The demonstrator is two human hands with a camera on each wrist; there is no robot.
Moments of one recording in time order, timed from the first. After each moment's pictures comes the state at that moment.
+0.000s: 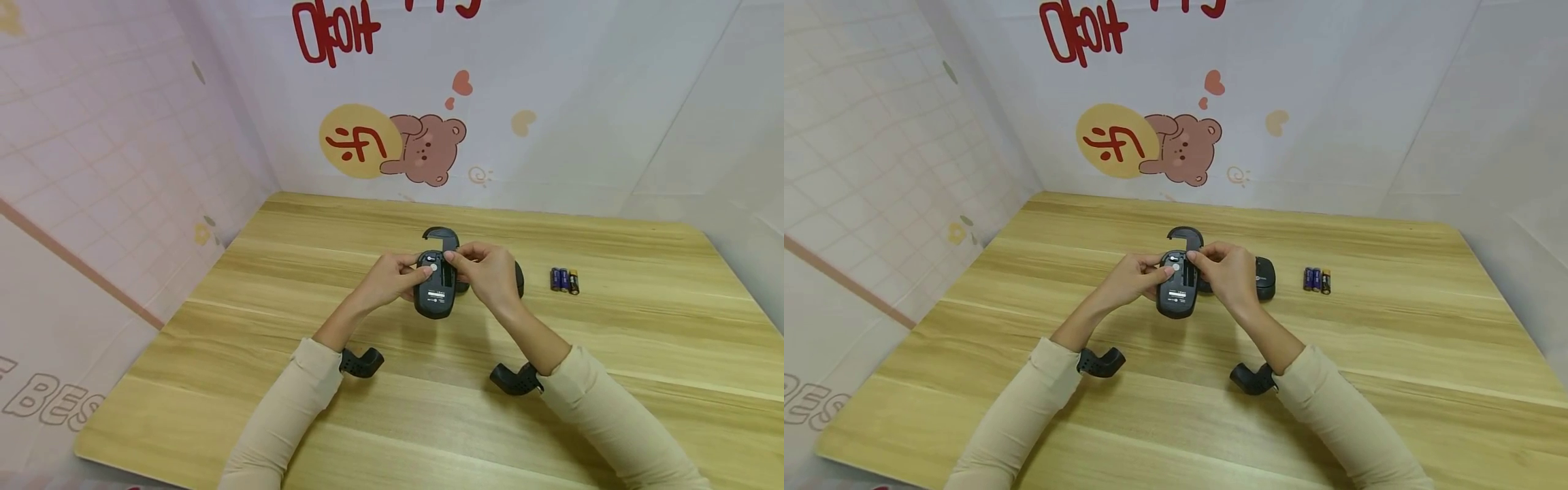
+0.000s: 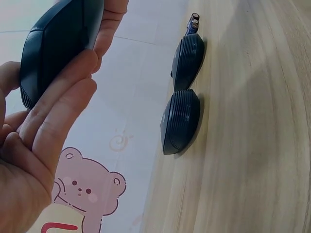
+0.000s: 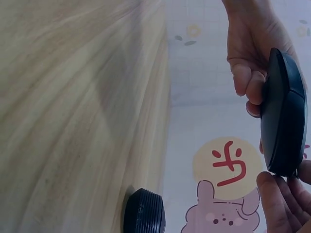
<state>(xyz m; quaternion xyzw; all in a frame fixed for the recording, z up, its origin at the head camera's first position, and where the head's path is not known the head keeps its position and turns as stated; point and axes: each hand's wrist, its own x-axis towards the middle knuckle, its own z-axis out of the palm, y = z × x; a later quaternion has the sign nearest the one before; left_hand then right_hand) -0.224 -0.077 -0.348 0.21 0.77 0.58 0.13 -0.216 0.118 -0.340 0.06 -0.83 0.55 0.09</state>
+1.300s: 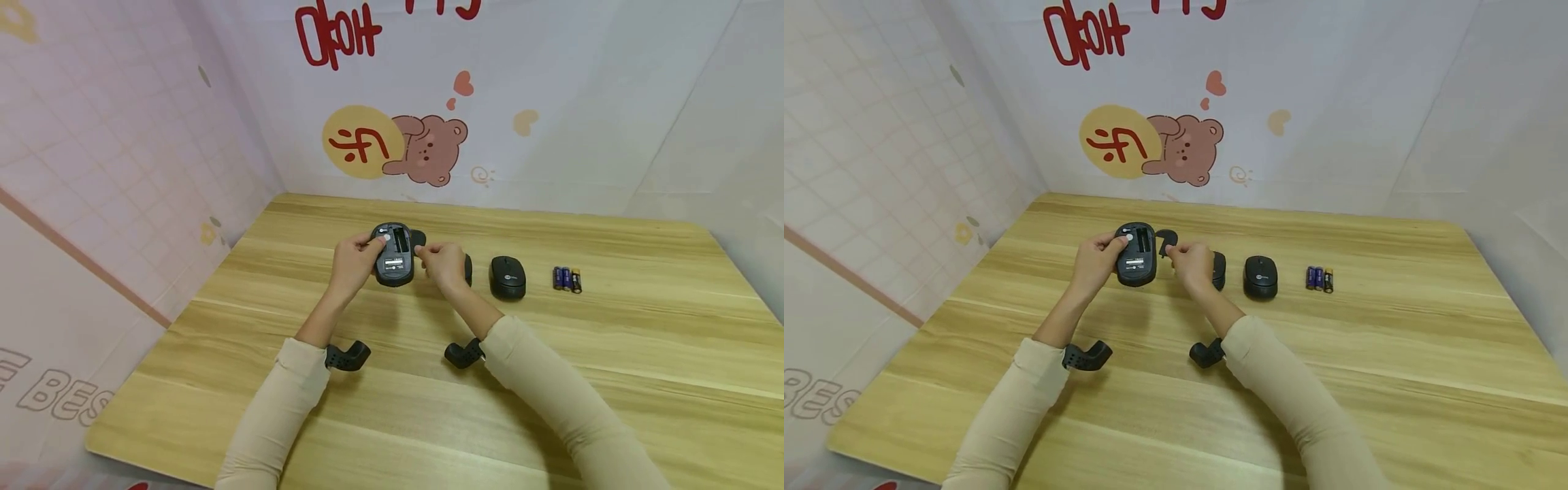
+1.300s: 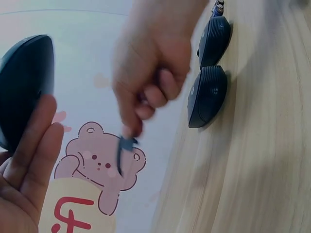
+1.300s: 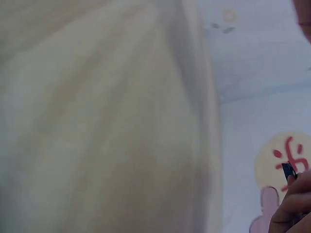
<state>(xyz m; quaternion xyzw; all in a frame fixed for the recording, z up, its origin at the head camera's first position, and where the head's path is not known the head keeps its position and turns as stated) -0.223 -0.107 -0.335 0.07 0.76 0.63 -0.10 -0.271 0.062 -0.383 -0.02 -0.82 0.57 0.02</state>
